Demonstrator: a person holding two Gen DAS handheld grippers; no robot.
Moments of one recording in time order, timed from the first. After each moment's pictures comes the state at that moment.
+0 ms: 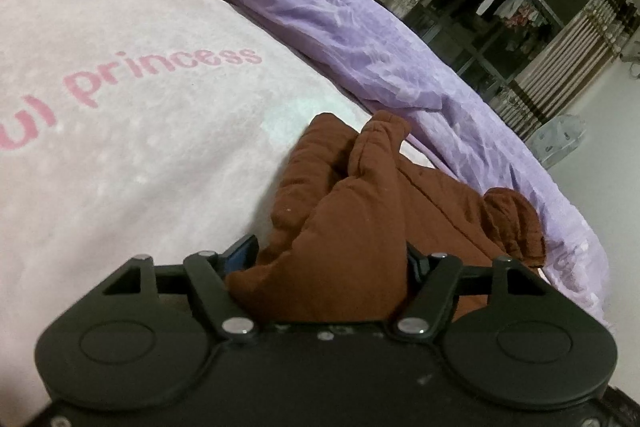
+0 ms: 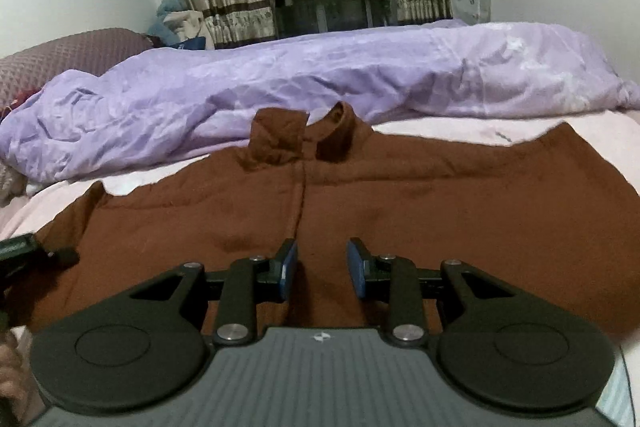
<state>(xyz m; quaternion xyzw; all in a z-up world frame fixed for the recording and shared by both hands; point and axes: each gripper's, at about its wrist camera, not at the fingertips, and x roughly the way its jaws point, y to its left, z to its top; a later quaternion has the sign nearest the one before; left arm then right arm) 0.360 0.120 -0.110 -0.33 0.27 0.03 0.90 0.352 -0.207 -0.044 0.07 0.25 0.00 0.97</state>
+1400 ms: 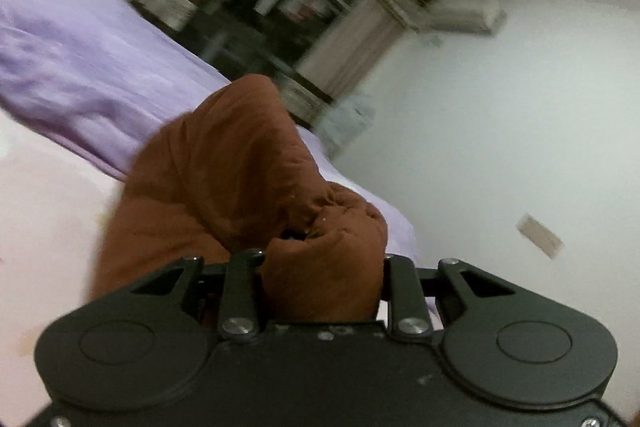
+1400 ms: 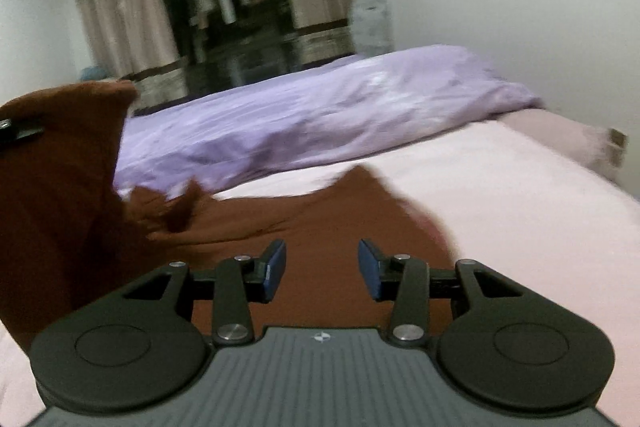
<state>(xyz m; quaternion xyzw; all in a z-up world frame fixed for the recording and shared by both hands) 0.349 -0.136 0.019 -0.28 0.16 -0.28 0.90 0.271 -0.358 -0.021 0.13 0.18 -0.13 0.97</state>
